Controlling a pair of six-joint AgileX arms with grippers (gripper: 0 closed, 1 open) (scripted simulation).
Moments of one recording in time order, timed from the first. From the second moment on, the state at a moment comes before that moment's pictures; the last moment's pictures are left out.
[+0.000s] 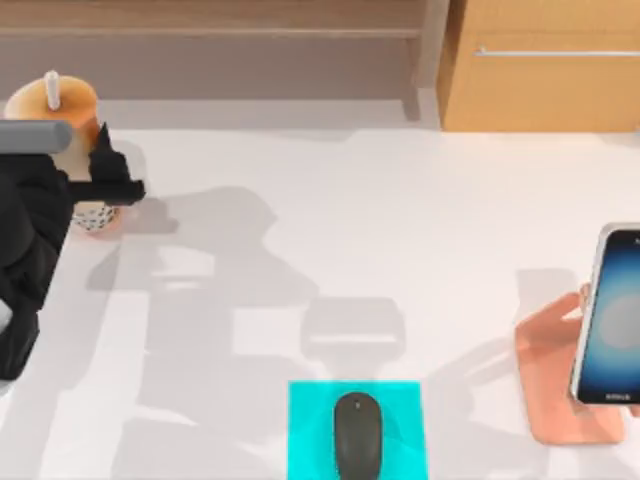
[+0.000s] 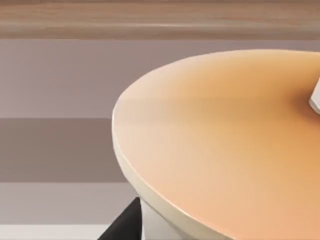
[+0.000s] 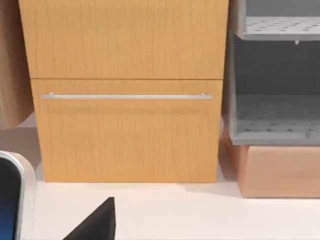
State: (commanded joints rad) left arm -0.11 1.94 0.51 1.36 -0.07 0.00; right arm 0.00 0.00 0.00 0.00 0.00 0.00
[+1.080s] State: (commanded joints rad) left arm 0.28 1.86 1.06 0.94 0.21 0.16; right arm 0.00 0.00 0.00 0.00 0.00 0.00
